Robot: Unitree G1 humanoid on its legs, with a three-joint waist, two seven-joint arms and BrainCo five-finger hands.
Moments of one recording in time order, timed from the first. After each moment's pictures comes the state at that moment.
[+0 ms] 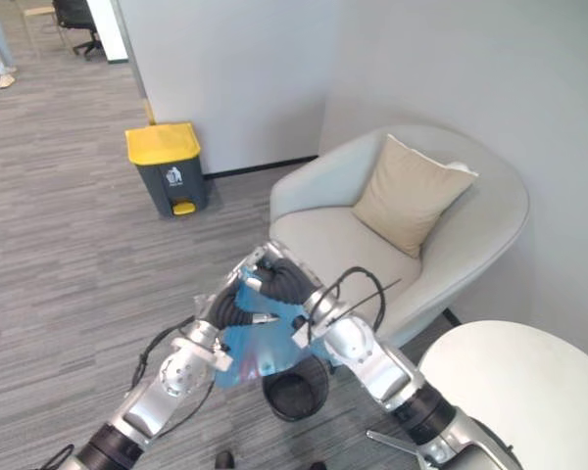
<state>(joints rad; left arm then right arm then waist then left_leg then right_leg) -0.09 0.32 -0.47 0.02 0.33 -0.20 0.19 -0.34 -0.47 0.56 -0.17 -0.11 -0.23 -0.06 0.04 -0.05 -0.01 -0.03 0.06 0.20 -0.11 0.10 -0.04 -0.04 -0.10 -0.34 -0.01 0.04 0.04</state>
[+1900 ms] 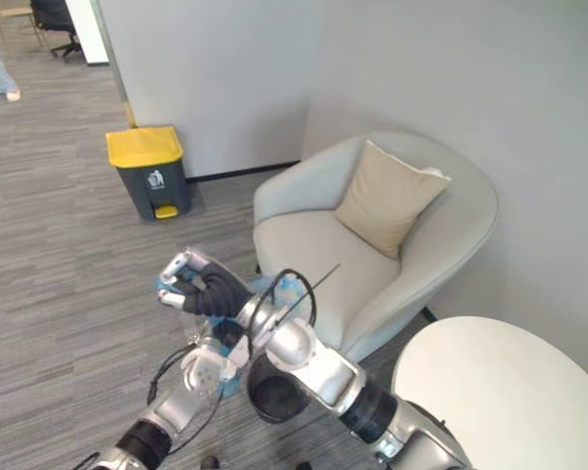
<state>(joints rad) -0.15 0.14 -0.40 0.48 0.39 -0.08 0.35 -0.41 -0.24 0.75 -0.19 0.13 -0.16 0.00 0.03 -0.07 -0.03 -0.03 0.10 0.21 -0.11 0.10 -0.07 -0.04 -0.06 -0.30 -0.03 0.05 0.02</state>
